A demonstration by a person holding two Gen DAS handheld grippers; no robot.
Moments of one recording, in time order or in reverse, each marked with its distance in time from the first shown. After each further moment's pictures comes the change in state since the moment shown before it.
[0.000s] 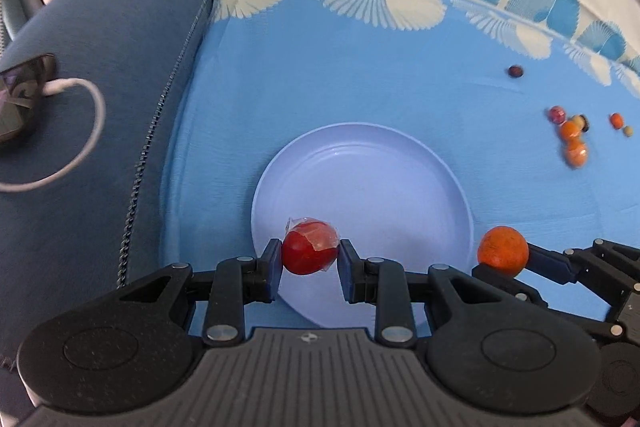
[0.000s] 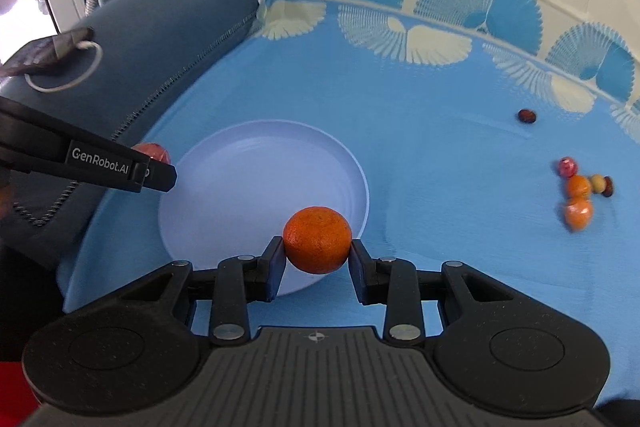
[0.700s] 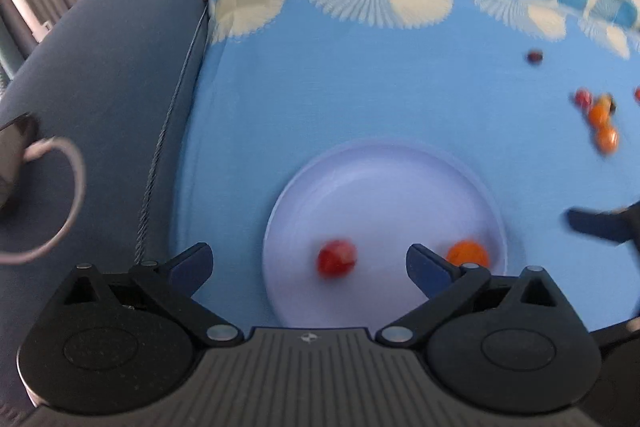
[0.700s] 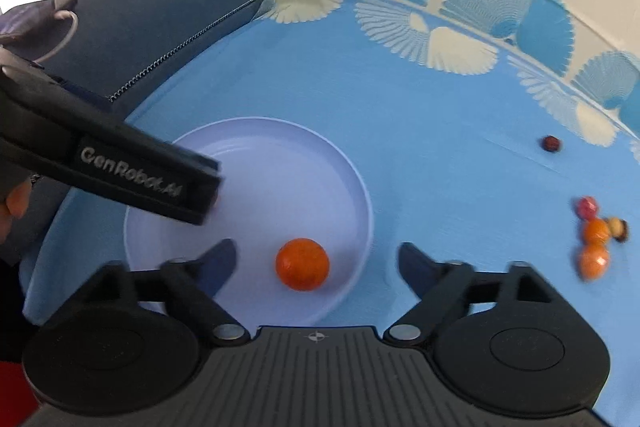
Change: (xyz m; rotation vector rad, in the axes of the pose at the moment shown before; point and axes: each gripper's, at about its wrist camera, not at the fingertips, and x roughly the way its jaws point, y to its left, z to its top) left arm 0.010 -0.016 0.008 0.099 -0.012 0.116; right arm 0.032 0.005 0.026 -0.096 0.034 -0.016
